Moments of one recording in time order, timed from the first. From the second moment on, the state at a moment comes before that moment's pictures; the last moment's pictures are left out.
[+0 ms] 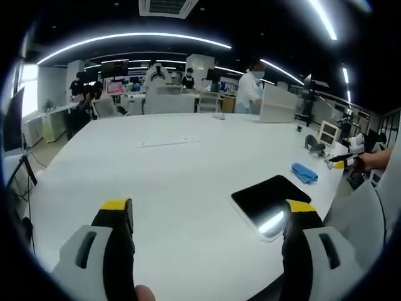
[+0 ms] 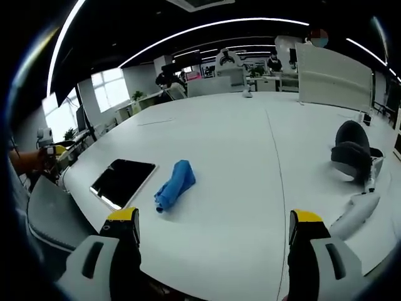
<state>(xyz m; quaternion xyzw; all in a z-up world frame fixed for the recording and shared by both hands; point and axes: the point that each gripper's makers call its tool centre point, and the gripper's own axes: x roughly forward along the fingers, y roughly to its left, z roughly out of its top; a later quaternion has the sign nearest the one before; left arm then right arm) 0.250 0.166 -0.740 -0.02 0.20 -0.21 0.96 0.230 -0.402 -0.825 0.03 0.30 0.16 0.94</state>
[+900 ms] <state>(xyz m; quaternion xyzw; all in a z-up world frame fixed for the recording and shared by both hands) 0.248 0.172 -0.743 -0.02 0.21 -0.20 0.96 0.242 -0.402 -0.835 0.04 0.30 0.17 0.94</state>
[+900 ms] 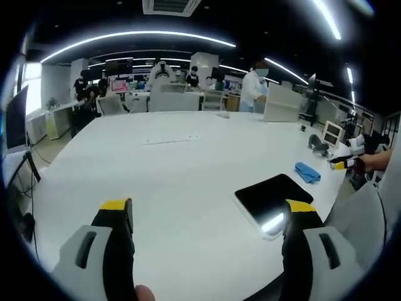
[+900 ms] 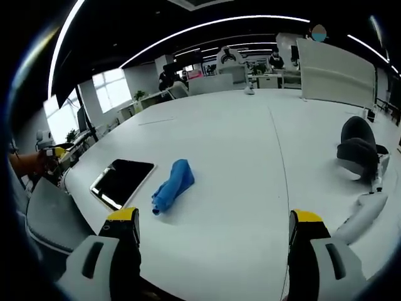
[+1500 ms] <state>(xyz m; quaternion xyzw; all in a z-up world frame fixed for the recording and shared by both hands) 0.250 0.174 -0.744 -0.02 0.21 -0.20 0.96 0.244 -0.396 -0.837 0.05 0.30 0.16 0.94</state>
